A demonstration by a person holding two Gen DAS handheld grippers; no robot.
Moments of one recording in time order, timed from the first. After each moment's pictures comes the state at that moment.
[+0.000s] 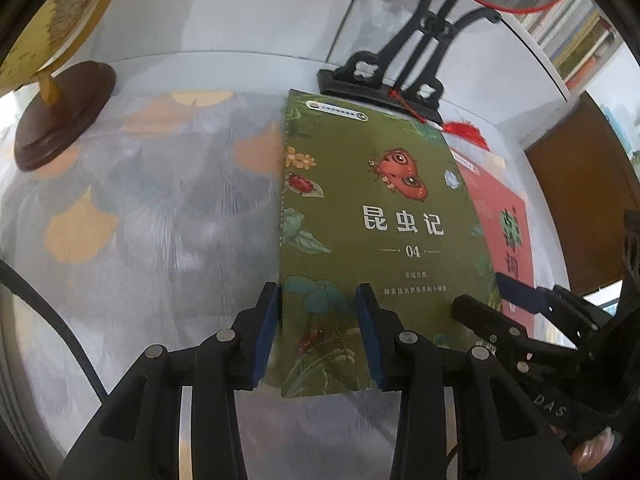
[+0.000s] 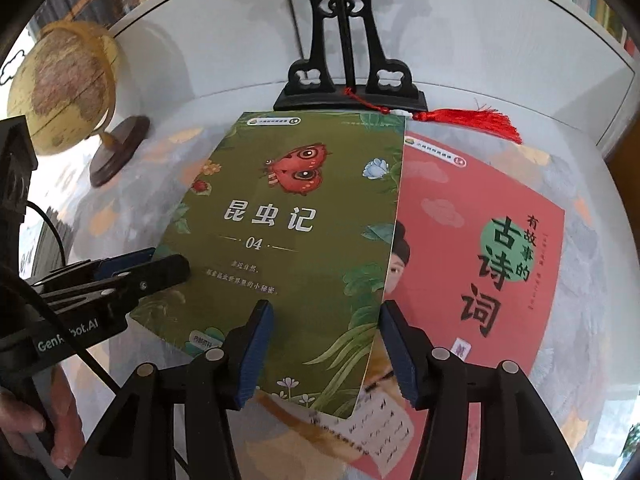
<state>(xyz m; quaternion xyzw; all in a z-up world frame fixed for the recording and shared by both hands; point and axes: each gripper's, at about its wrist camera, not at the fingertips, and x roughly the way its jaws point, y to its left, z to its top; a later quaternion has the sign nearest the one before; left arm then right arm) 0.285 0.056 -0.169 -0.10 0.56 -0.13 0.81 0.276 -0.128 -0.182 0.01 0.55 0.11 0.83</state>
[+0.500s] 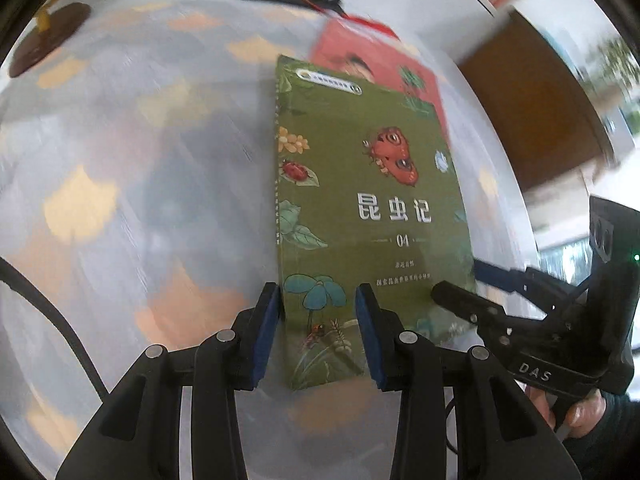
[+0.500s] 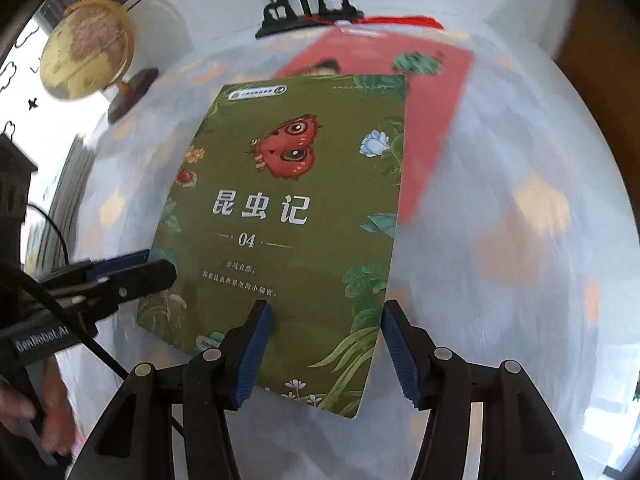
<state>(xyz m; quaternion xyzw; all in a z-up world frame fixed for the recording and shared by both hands) 0.144 0.014 -0.169 -0.09 0.61 -0.23 0.75 0.126 -0.178 -0.185 0.04 0.60 0.09 0.79</state>
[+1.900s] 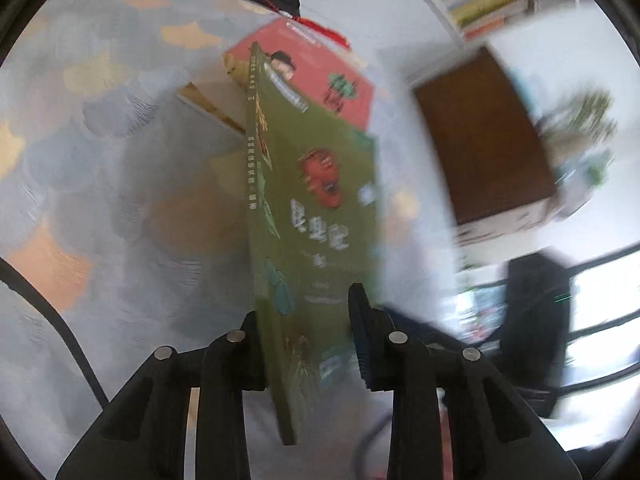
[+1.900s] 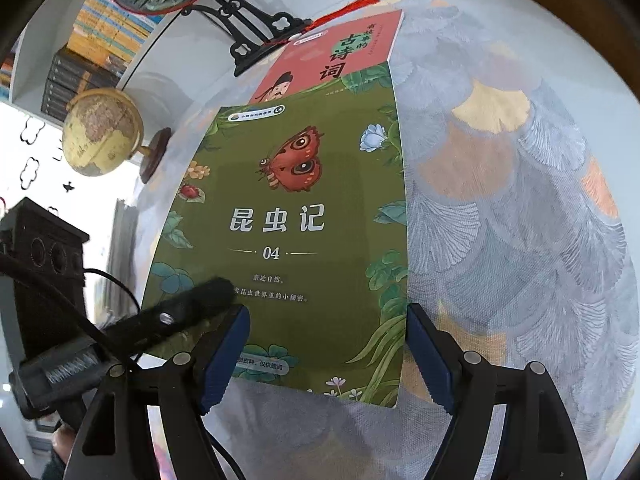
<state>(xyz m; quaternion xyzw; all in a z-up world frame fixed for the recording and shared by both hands) 0.144 -0.017 -0.160 -0.27 0.58 -0.27 0.72 0.090 -0.255 -0.188 0.24 0.58 0.13 0.77</state>
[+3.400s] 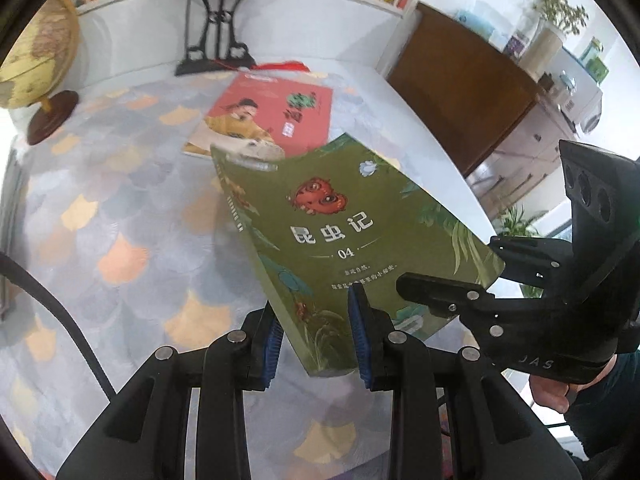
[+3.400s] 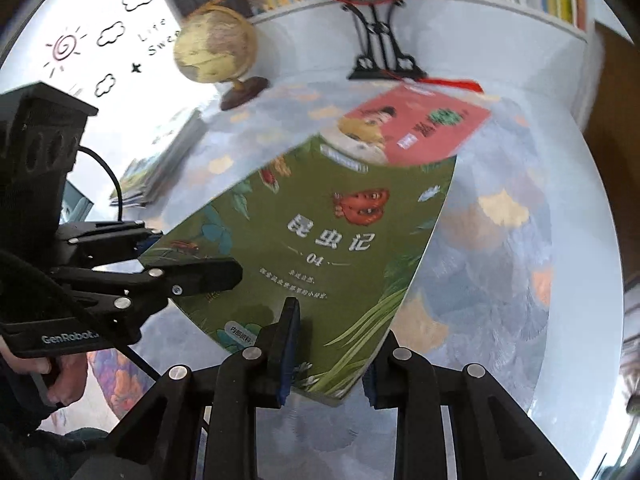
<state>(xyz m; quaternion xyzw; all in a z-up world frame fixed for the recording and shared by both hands) 0.044 -0.061 -0.083 -0.04 0.51 -0.22 0.83 0.029 -0.241 -0.122 0.01 0.50 0.26 0.83</state>
